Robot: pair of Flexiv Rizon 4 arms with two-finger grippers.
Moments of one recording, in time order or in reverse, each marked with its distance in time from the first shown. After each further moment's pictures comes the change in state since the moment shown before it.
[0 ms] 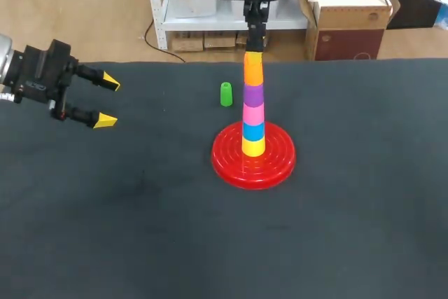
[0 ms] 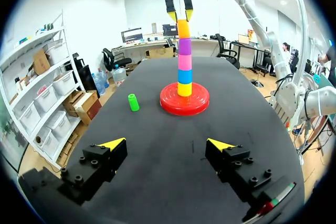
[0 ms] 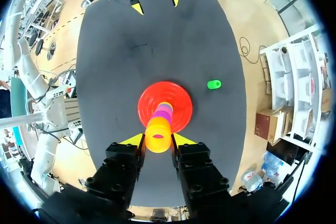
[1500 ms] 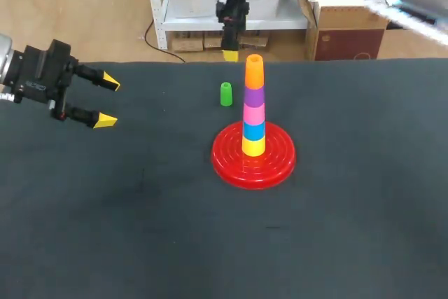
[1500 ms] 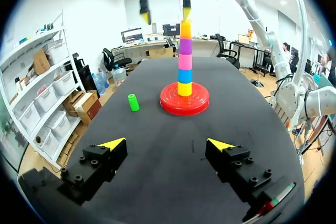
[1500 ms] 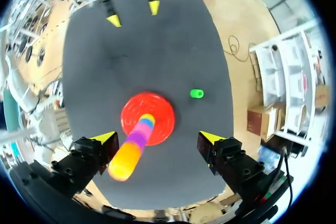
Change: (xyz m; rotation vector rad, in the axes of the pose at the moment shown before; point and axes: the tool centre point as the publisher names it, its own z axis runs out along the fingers) left arm 0.000 0.000 0.000 0.000 0.000 0.000; right arm -0.040 -0.047 0.006 0.075 0.003 0.081
